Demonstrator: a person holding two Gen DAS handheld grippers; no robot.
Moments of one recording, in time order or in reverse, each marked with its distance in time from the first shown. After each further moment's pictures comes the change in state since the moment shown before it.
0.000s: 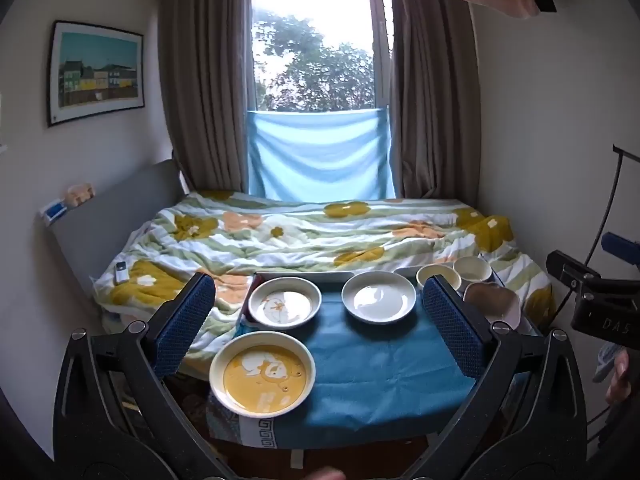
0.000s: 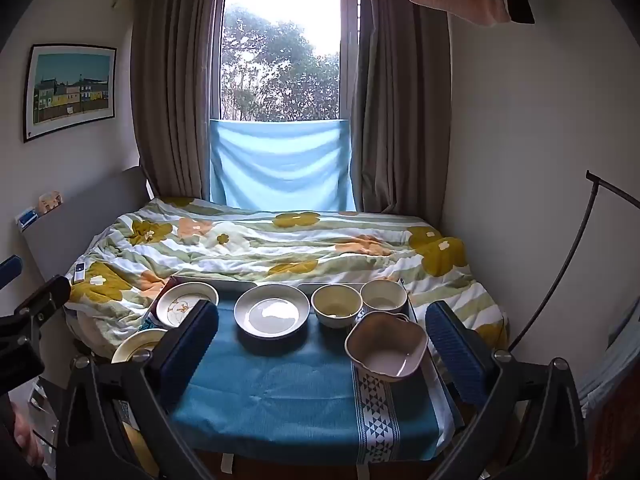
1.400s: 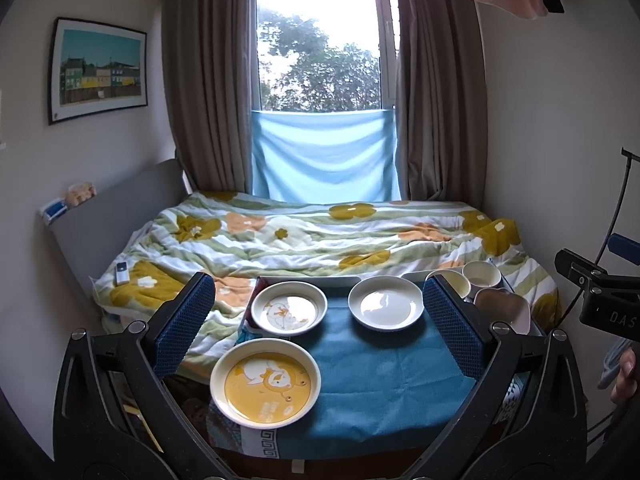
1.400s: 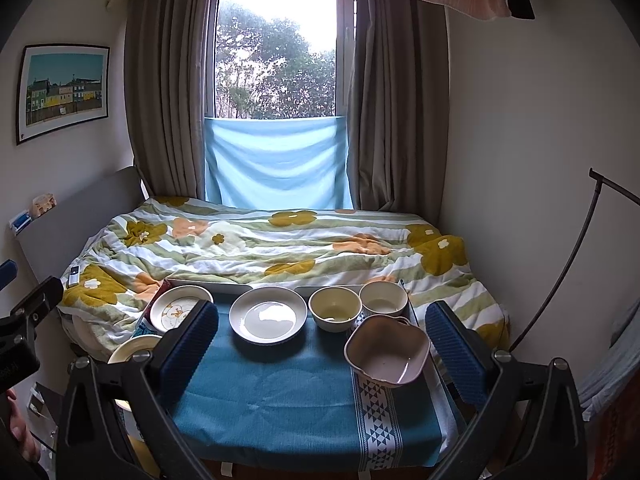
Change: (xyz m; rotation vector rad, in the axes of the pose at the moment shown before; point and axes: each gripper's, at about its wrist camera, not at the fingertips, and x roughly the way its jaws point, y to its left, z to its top) left arm 0.019 0.008 0.002 -0.032 -0.026 -0.014; right arm 0.022 -0.001 0.001 0.005 0.016 -0.011
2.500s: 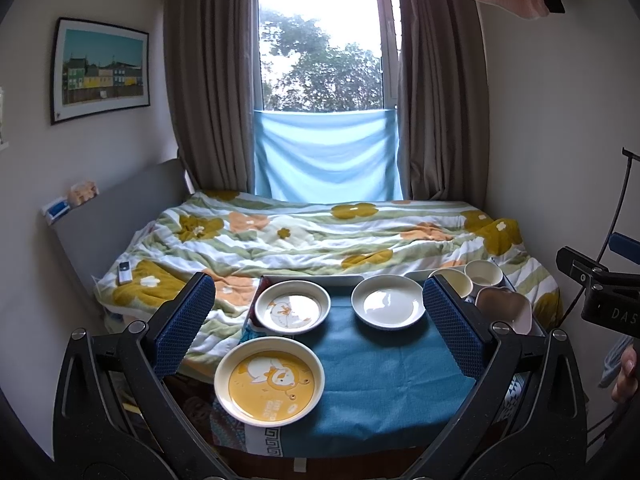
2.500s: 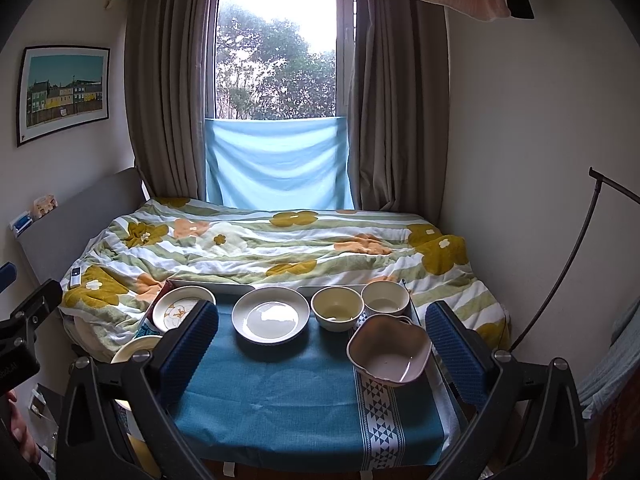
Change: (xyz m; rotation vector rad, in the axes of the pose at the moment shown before) left arm 0.000 0.002 0.000 -0.004 0.002 0.006; right arm 0.003 0.000 0.001 -0.002 0.003 -0.001
